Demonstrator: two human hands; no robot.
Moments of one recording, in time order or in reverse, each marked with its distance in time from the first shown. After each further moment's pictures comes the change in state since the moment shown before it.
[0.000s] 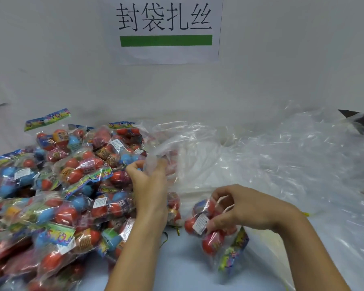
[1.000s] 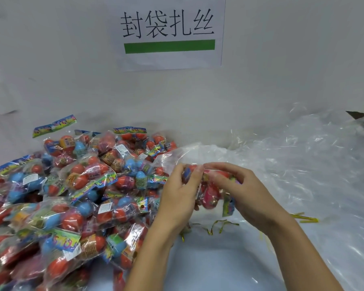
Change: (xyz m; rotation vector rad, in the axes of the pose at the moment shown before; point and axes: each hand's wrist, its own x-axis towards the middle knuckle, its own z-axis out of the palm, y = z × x) left_hand -0.020 -0.003 0.009 0.313 -0.479 0.149; right_hand 0.020 -0.005 0.012 0.558 0.399 -0.326
